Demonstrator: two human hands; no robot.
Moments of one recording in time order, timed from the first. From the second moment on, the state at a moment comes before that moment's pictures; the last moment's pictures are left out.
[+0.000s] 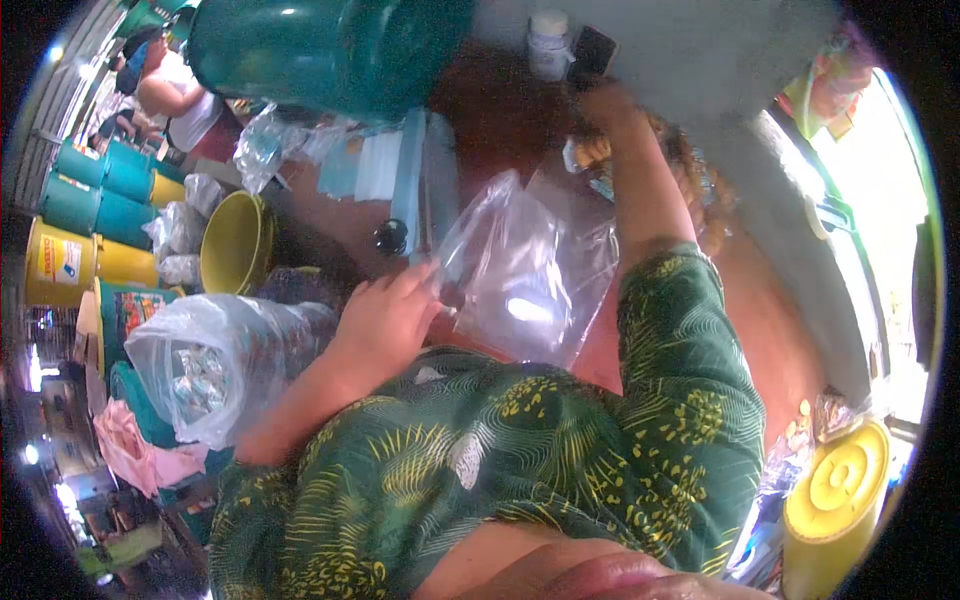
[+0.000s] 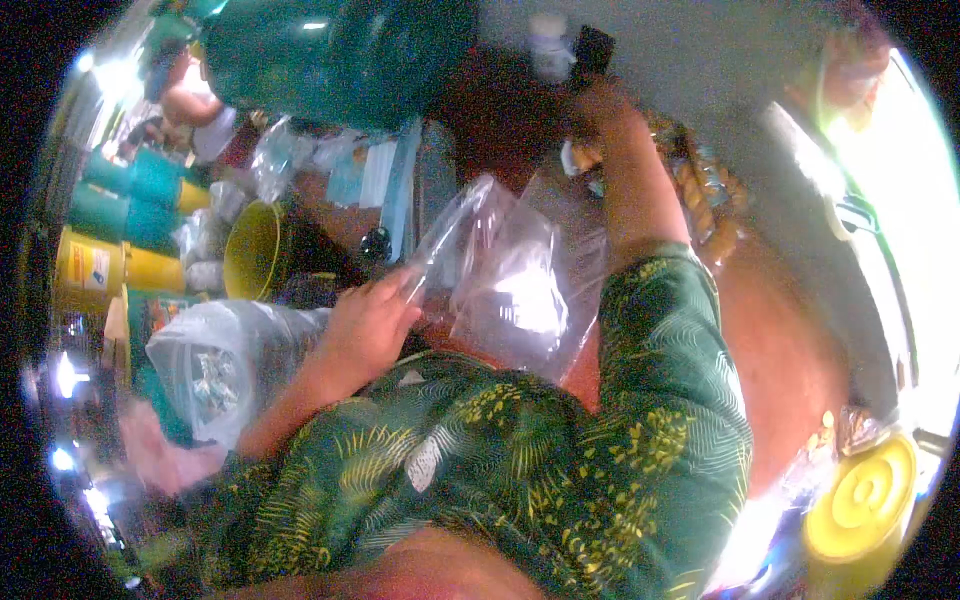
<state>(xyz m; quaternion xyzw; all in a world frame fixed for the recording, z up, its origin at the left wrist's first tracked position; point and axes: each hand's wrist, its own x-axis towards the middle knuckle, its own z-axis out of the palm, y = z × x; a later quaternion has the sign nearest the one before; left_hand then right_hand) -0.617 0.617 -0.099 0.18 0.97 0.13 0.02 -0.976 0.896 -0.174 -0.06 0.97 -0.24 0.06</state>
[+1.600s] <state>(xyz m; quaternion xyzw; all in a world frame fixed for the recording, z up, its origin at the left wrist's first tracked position) -0.517 0.525 -0.144 0.26 0.89 0.37 -0.11 -0.574 0.865 -0.278 -0.02 0.98 -0.18 -0.03</state>
